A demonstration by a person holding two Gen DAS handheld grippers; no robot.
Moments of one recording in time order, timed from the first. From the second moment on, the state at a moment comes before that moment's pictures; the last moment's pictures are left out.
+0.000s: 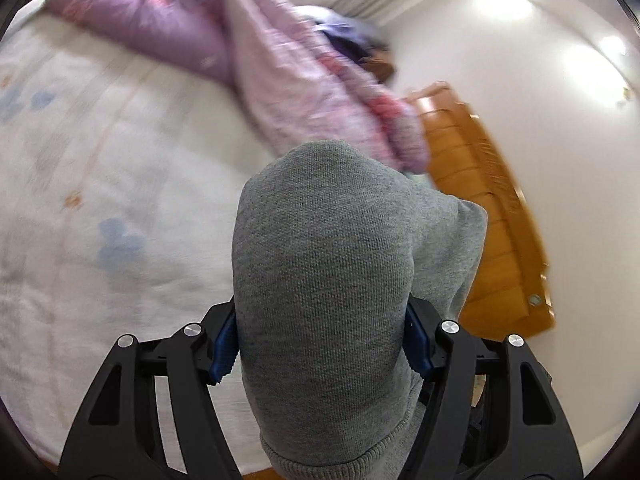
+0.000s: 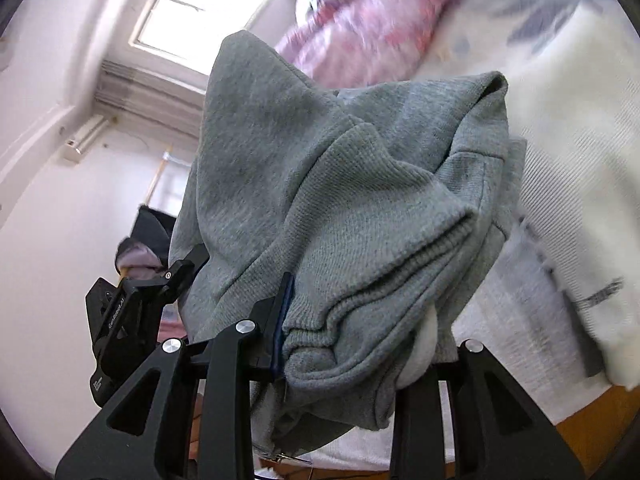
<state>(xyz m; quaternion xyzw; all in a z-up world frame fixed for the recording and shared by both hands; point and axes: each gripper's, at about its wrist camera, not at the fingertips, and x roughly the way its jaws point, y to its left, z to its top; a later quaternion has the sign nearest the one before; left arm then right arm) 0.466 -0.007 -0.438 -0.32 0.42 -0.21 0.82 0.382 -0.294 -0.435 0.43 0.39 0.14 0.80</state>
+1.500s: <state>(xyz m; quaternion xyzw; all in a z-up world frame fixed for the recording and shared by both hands) 0.447 -0.160 -0.548 -0.17 0.52 -0.10 0.83 0.353 -0.405 -0.513 0.20 0.59 -0.08 0.78</state>
